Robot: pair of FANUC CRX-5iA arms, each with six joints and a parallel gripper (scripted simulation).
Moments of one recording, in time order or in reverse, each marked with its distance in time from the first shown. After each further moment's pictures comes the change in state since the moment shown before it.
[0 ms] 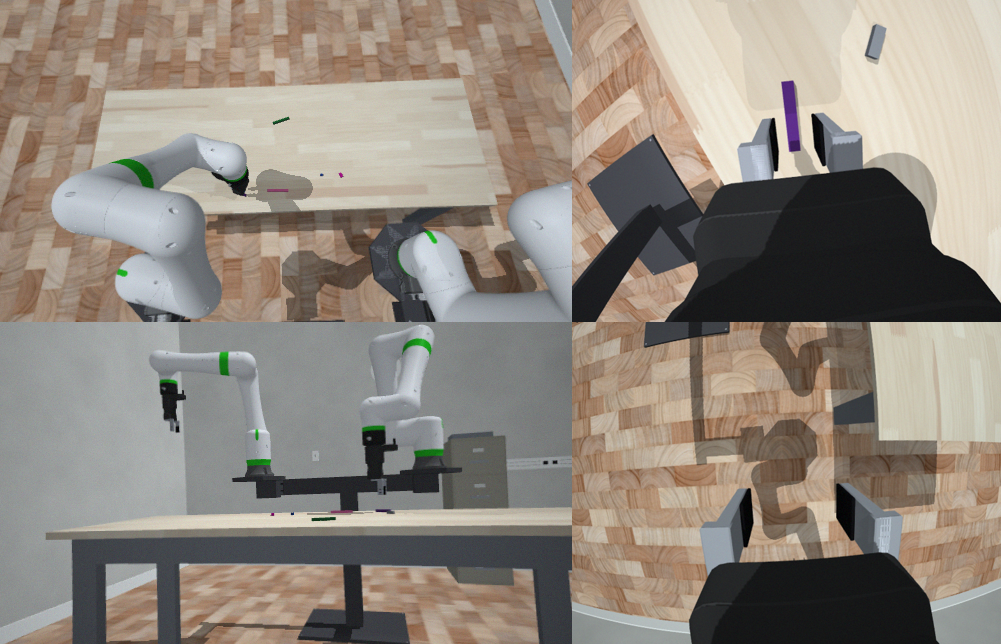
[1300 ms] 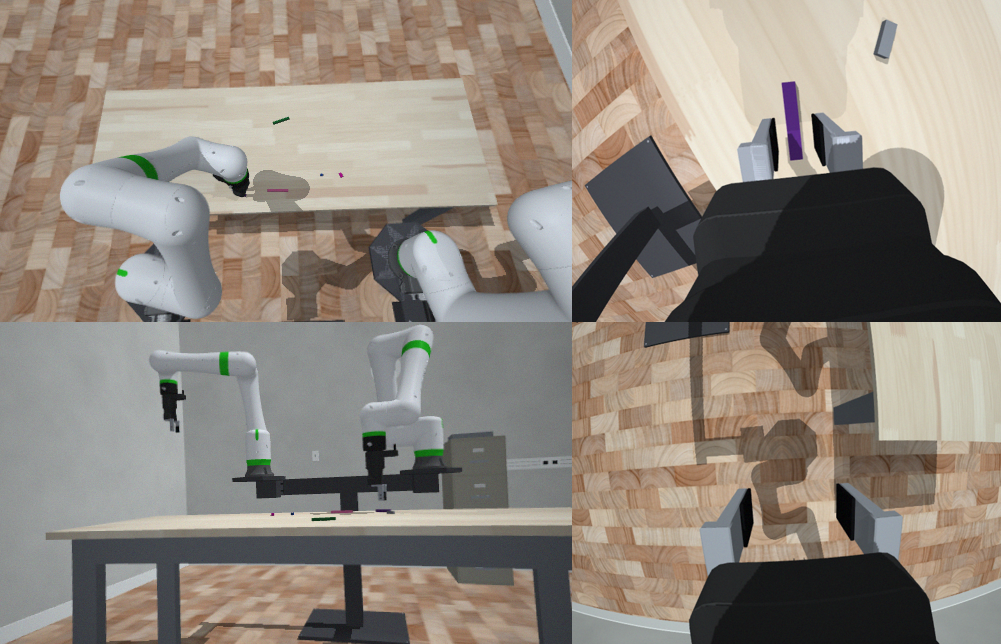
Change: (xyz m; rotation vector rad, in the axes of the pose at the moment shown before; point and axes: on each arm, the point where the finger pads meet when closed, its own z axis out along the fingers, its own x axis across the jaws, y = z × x) left arm 0.000 -0.001 0.023 -0.001 0.000 0.000; right arm 0.000 0.000 0.000 0.000 0.000 0.000
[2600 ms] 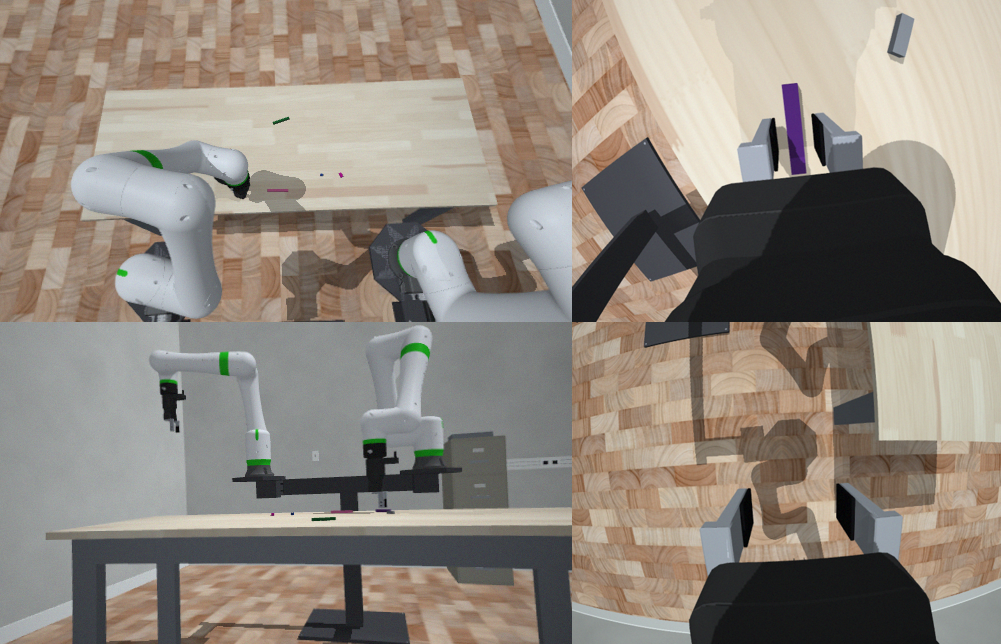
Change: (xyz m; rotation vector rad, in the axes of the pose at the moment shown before) left arm 0.000 -0.001 0.029 0.000 0.000 0.000; right arm 0.000 0.000 0.000 0.000 0.000 0.000
